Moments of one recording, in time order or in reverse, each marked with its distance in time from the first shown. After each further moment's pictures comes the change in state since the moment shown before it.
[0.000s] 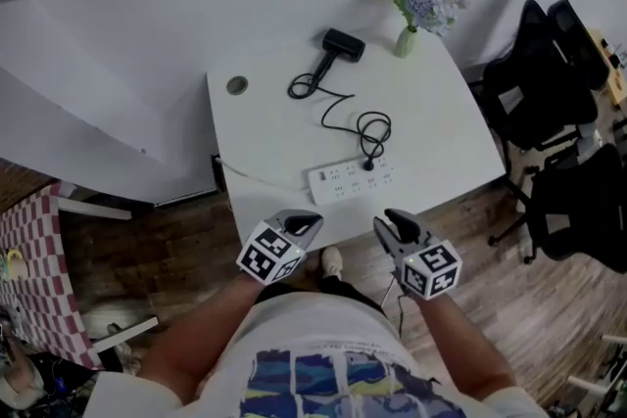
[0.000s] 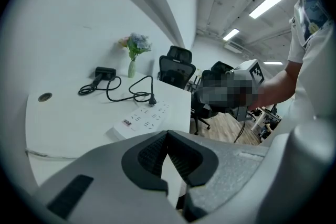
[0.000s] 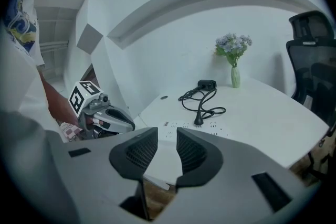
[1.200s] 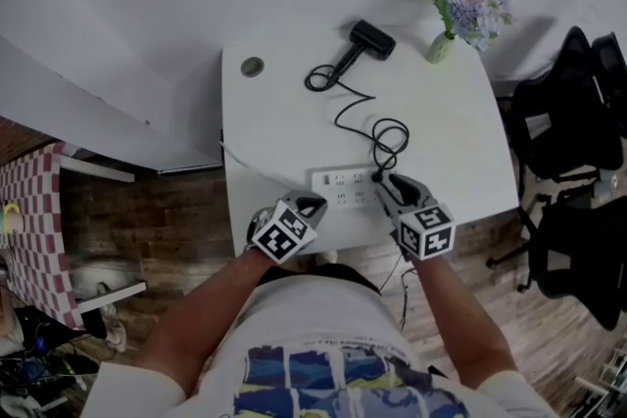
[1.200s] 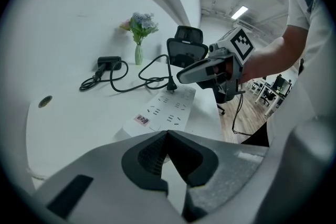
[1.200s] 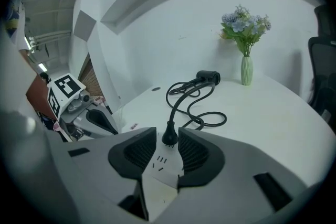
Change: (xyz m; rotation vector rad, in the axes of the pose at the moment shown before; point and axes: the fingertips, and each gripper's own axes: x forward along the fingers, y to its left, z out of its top) left arm 0.064 0.060 -0.019 0.060 0.167 0.134; right arm 0.107 -0.086 0.011 -0.085 0.120 0.050
